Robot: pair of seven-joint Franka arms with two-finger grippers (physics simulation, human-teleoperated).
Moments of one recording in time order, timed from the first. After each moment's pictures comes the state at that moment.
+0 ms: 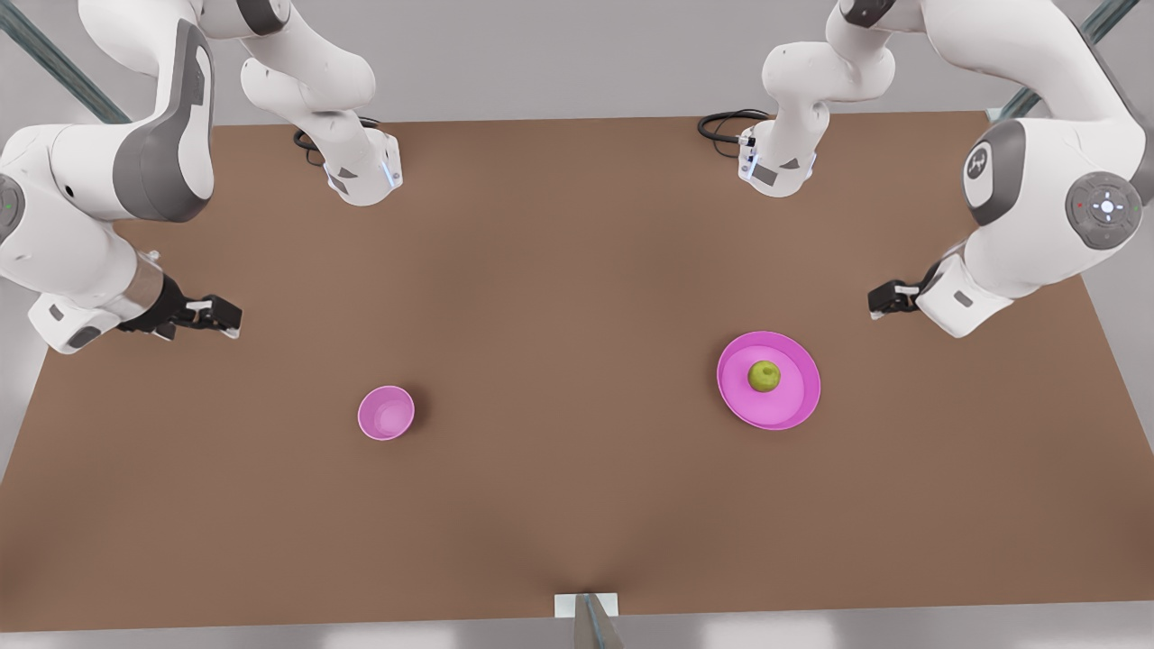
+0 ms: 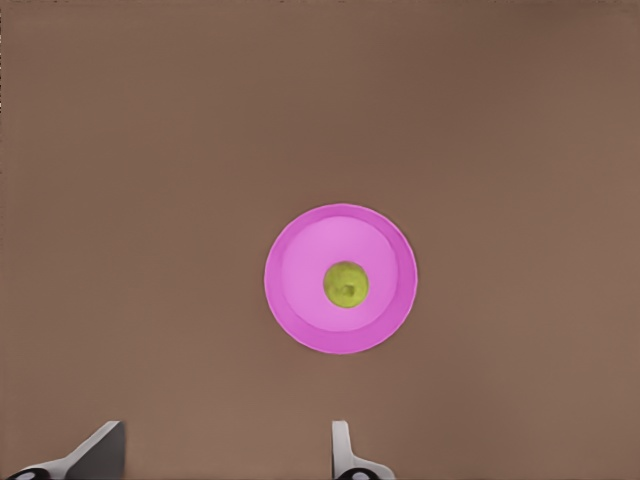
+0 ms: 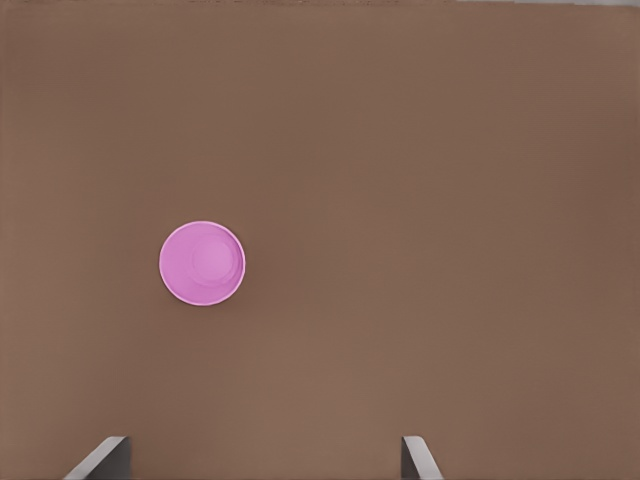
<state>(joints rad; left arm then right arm) -0.06 0.21 -0.02 -1.35 0.00 1.45 -0.02 0.01 0.18 0.00 -1.36 -0.03 1.50 -0.01</state>
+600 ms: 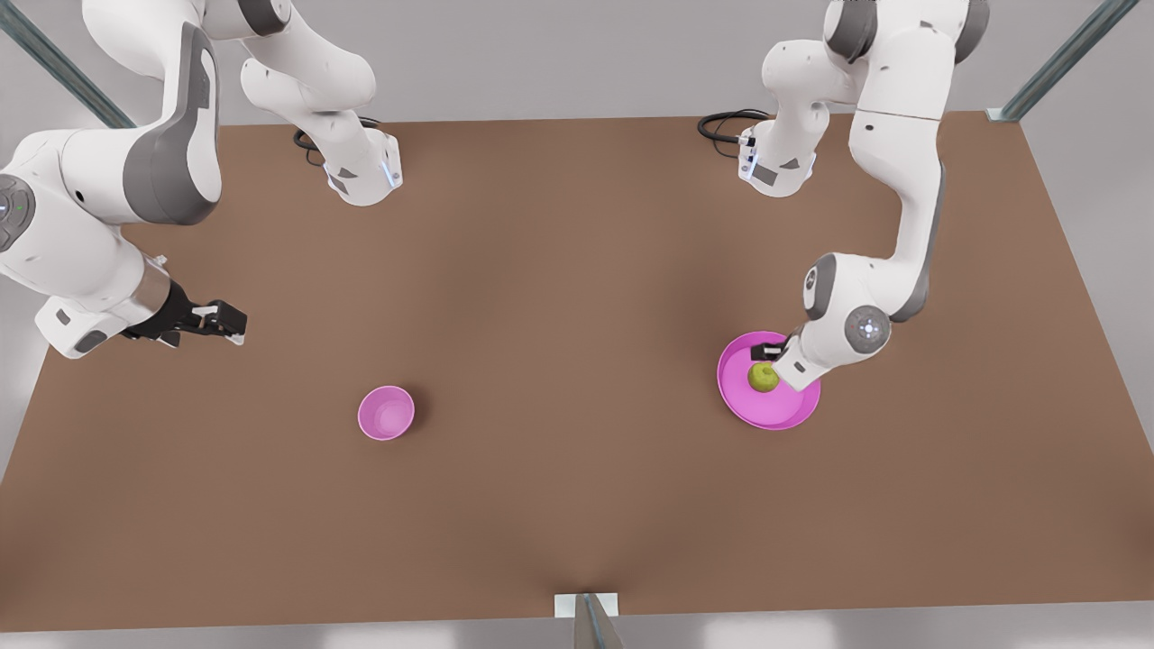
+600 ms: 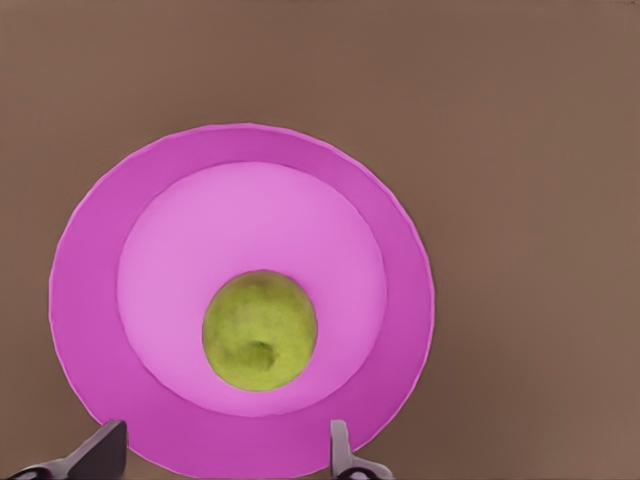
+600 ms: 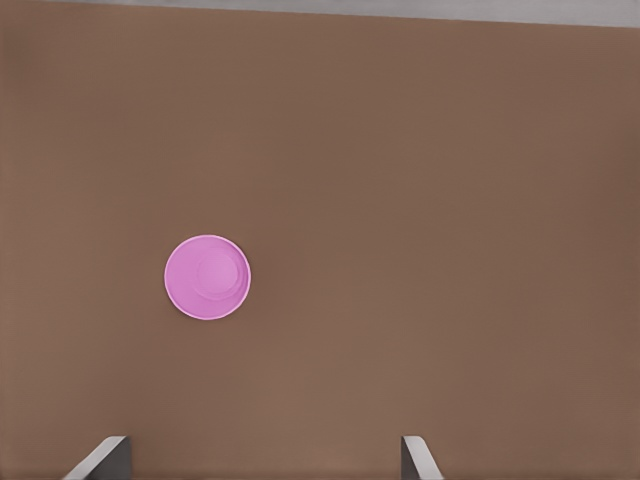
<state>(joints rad) -0.17 0.36 -0.02 -2.04 -0.10 2.22 -0.10 0.01 0.18 0.01 -1.37 -0.03 1.54 -0.01</state>
